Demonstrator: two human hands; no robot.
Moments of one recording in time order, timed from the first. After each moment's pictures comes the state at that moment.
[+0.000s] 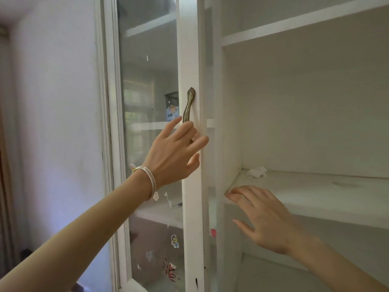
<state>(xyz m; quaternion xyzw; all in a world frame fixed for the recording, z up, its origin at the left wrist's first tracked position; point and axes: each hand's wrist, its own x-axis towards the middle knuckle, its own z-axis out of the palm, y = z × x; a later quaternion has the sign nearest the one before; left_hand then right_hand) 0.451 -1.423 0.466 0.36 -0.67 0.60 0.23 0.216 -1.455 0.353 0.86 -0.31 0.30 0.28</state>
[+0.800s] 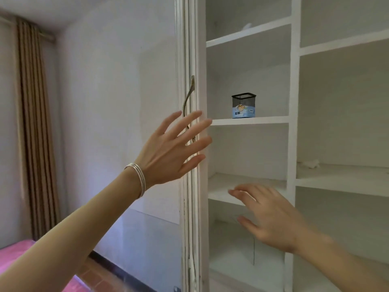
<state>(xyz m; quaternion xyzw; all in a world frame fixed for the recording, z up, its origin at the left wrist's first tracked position) 0.652 -1.239 0.459 0.34 -0.69 0.61 0.19 0.403 -1.302 0.347 0.88 -0.28 0.30 0.25</state>
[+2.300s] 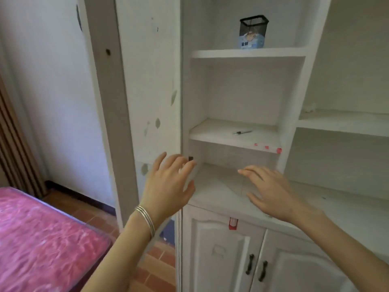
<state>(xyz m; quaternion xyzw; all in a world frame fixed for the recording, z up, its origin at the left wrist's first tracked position) 0.678 -1.244 0.258 0.53 -0.73 0.31 0.29 0.415 -1.308 0.255 0.88 -0.41 0.18 0.16</state>
